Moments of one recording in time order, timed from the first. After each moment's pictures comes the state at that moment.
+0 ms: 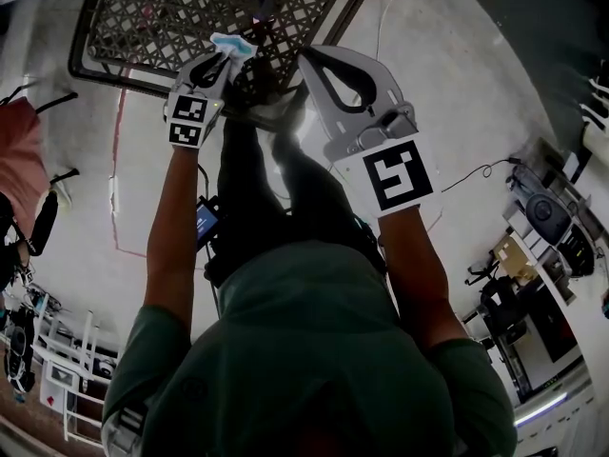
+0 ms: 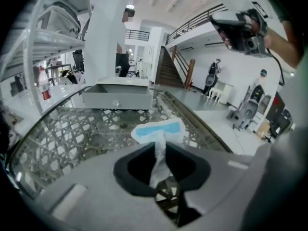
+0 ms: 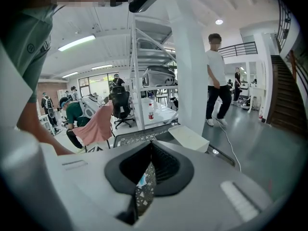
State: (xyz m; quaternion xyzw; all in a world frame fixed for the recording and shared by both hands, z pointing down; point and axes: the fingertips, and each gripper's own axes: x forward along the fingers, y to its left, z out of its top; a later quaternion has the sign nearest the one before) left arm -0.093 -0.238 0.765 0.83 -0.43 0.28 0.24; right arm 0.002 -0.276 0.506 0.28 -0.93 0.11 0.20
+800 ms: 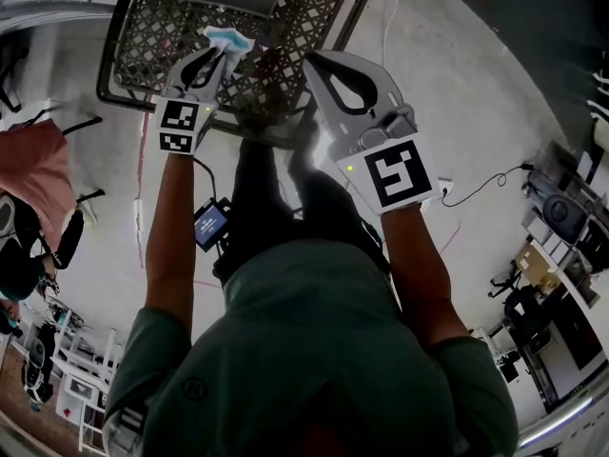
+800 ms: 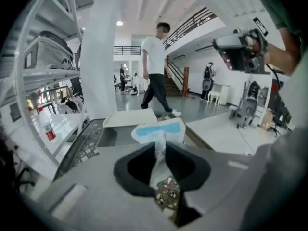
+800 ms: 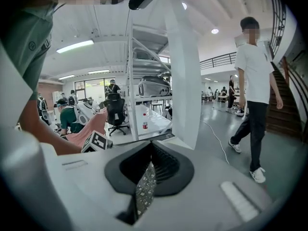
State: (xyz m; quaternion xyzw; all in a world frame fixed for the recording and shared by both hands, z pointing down) left arm -0.115 -0.310 0.639 0.85 -0.44 0.26 0.14; right arm 0.010 -0.302 0.443 0.31 -0.93 0.09 0.17
